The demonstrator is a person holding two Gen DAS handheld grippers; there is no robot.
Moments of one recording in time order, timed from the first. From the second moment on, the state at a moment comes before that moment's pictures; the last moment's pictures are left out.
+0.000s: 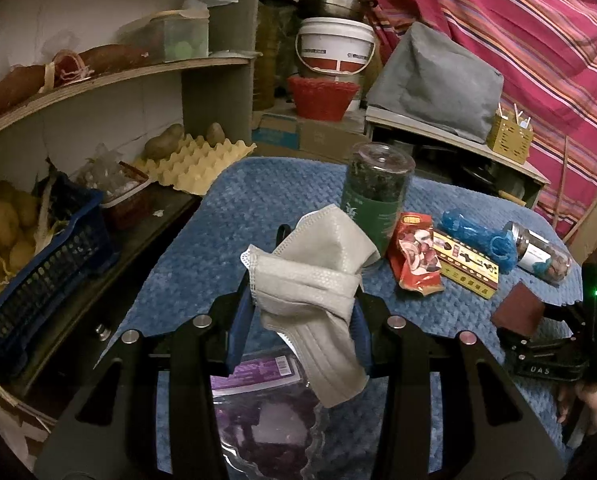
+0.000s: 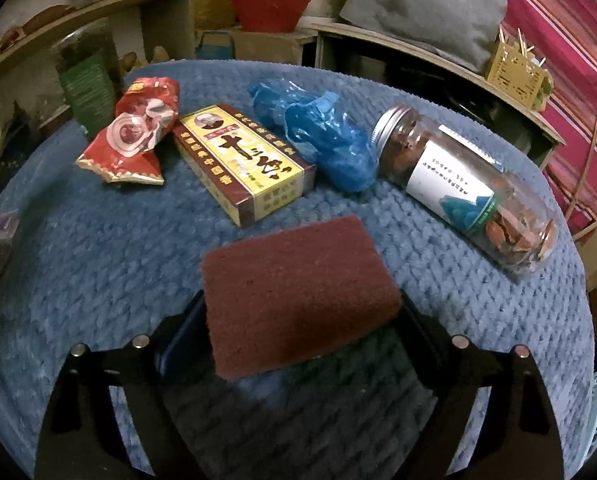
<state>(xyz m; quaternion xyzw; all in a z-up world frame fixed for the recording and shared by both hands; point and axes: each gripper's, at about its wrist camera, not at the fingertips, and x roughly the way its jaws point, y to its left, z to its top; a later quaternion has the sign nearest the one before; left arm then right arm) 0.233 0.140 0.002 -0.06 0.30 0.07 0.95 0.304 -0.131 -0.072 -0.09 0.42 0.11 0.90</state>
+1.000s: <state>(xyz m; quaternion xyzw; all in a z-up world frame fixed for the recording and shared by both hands) 0.218 0.027 0.033 -0.01 0.28 0.01 0.96 0.204 -0.256 0.011 -0.01 0.30 0.04 0.95</state>
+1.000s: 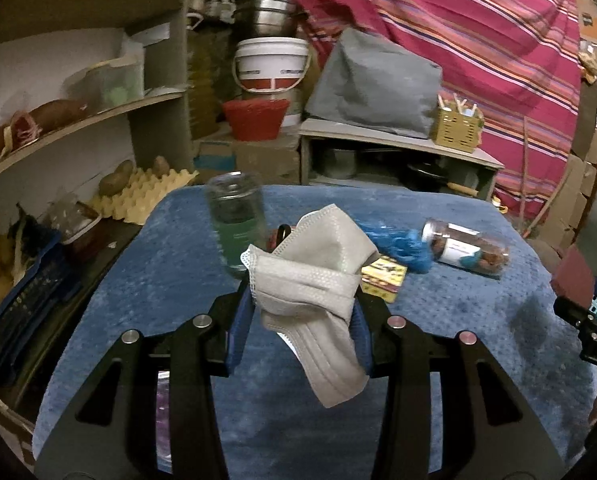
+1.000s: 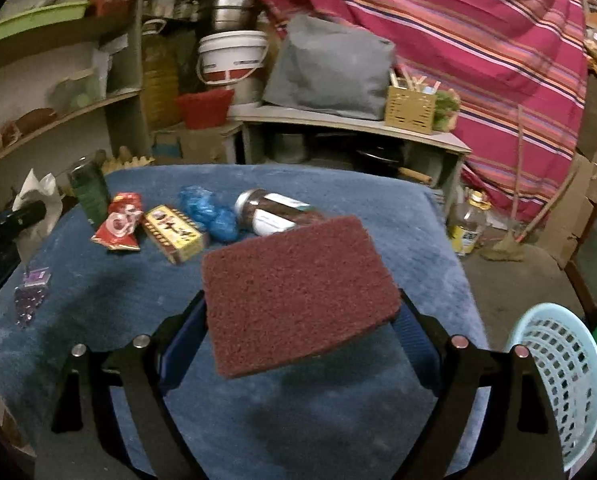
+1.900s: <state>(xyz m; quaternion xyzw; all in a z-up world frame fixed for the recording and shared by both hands) 0.195 -0.241 0.050 0.05 0.24 -0.18 0.95 0.127 -0.493 0.004 0.05 0.30 -0.14 0.94</state>
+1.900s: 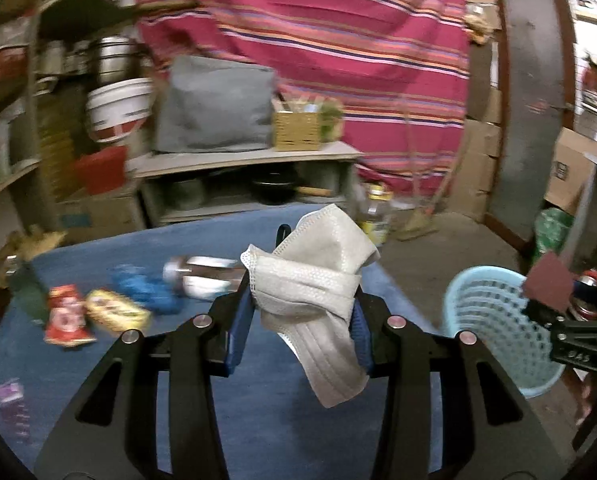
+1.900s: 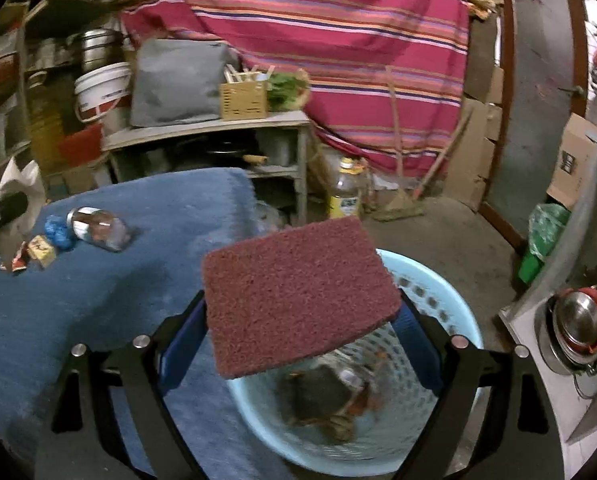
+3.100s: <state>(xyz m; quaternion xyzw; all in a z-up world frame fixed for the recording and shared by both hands) 0.186 -0.377 0.008 0.05 0.27 -0.26 0.93 0.109 -0.595 -0.035 0.11 0.33 -0.20 0.92</state>
